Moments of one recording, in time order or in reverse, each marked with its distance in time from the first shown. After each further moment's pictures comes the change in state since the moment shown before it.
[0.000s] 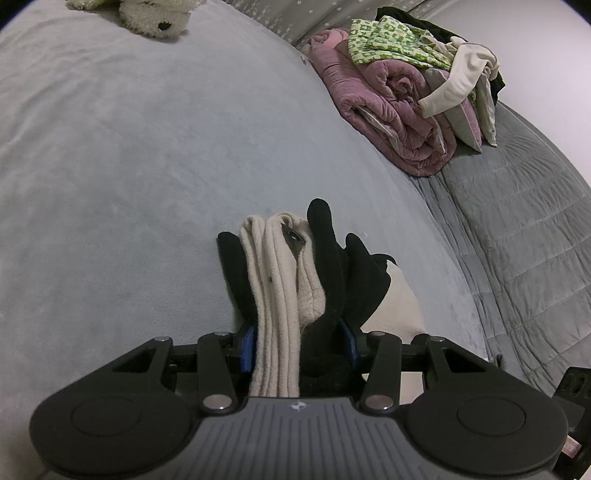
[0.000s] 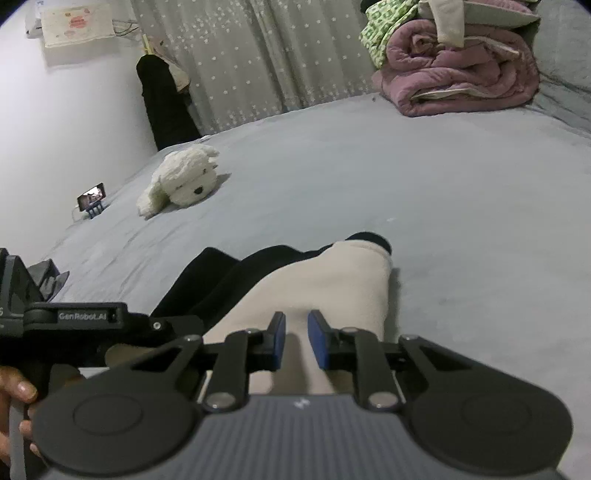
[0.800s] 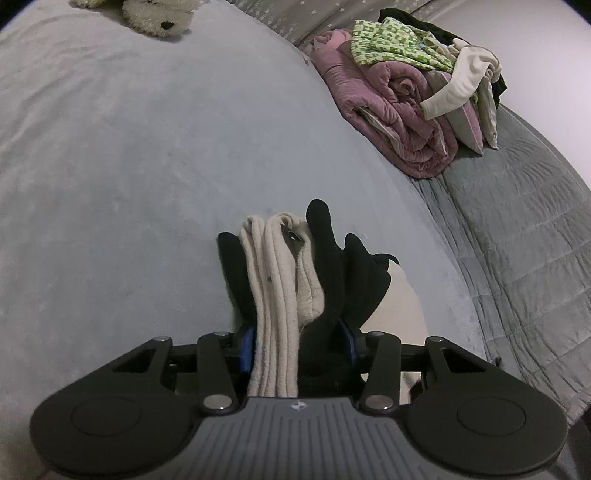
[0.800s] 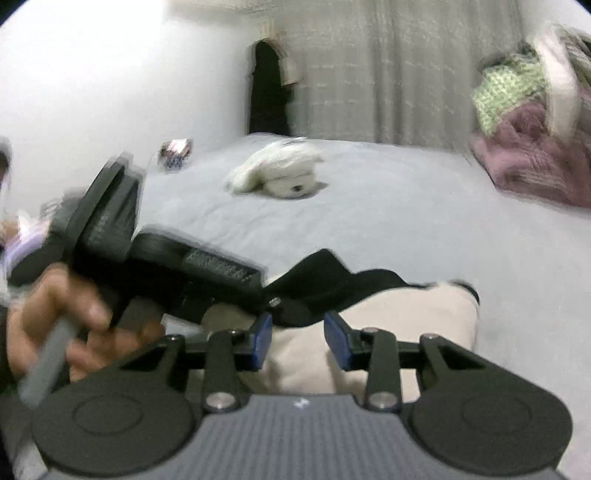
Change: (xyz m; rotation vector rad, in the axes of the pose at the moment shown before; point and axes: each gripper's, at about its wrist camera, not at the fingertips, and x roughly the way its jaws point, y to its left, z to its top) left arm 0.000 -0.002 0.001 -0.008 -0.003 0.003; right arm -0.025 0.061 -0.014 -0.298 -0.054 0.180
